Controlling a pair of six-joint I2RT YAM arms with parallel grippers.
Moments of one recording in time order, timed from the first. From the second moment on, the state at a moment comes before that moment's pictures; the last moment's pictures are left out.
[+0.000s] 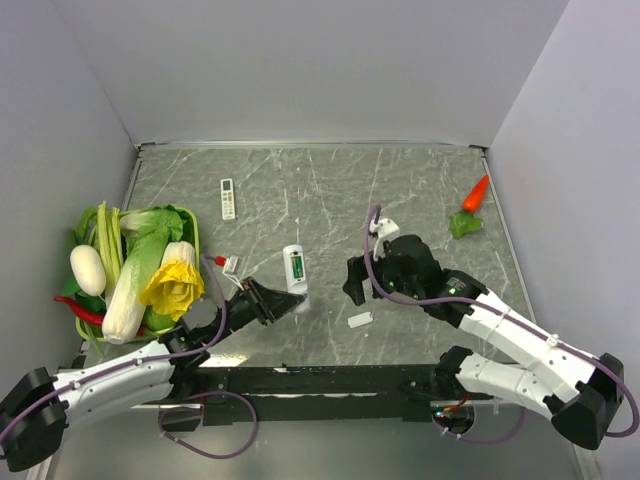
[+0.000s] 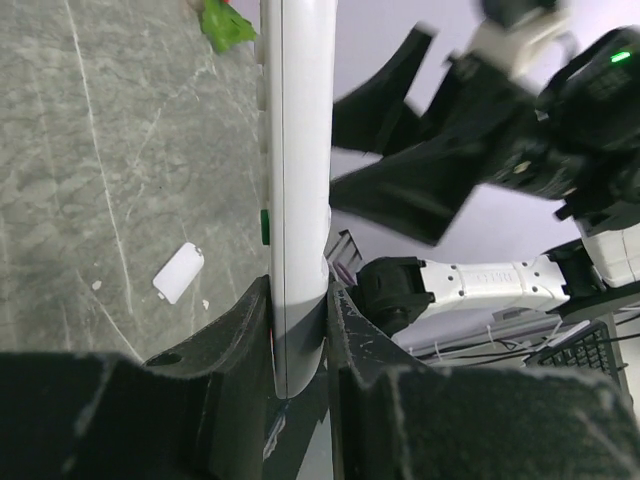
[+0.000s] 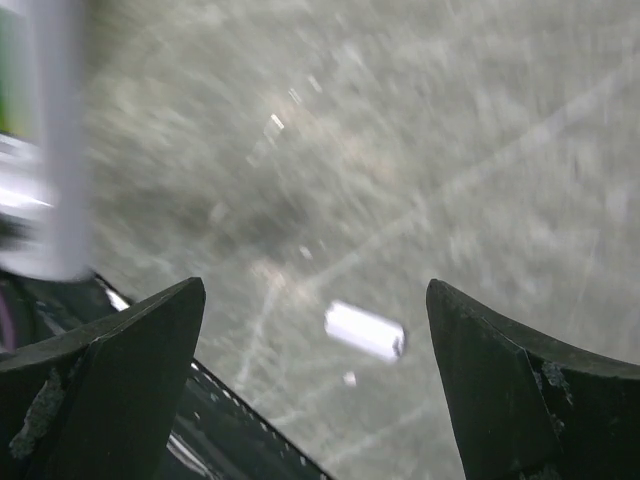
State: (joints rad) left arm -0.91 0.69 0.10 0.66 0.06 -1.05; right arm 0.78 0.91 0.81 -0.47 -0.01 0.28
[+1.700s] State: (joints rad) left arm -0.91 0.52 0.07 0.49 -0.02 -1.04; right arm 0.79 1.56 0.87 -0.43 -0.20 0.37
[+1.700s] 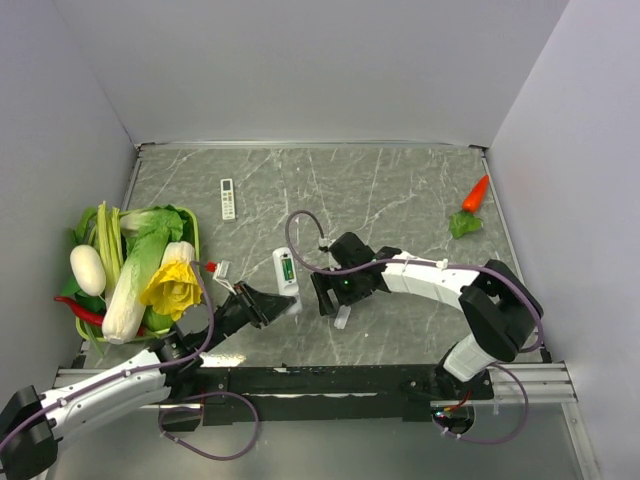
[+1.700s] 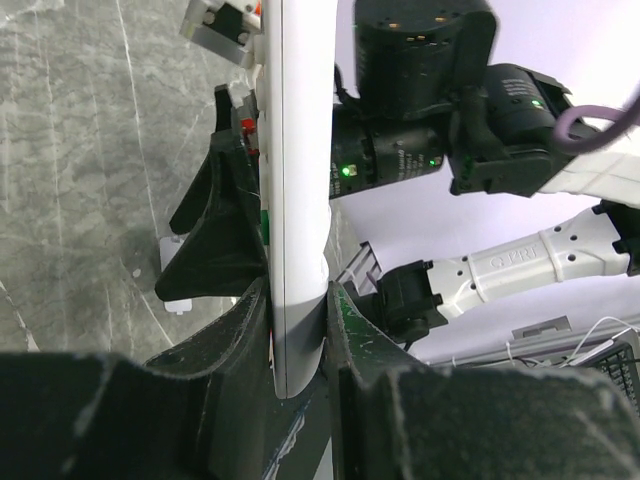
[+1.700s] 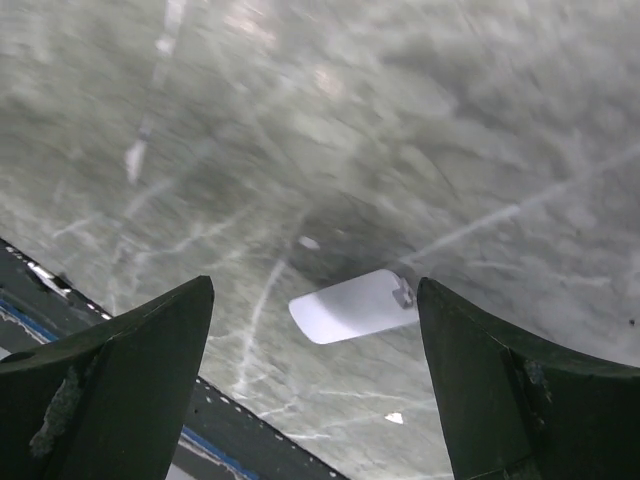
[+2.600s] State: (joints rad) left arm -0.91 0.44 0.05 0.46 -0.07 -1.06; right arm 0.96 1.51 0.88 -0.61 0.33 0.99
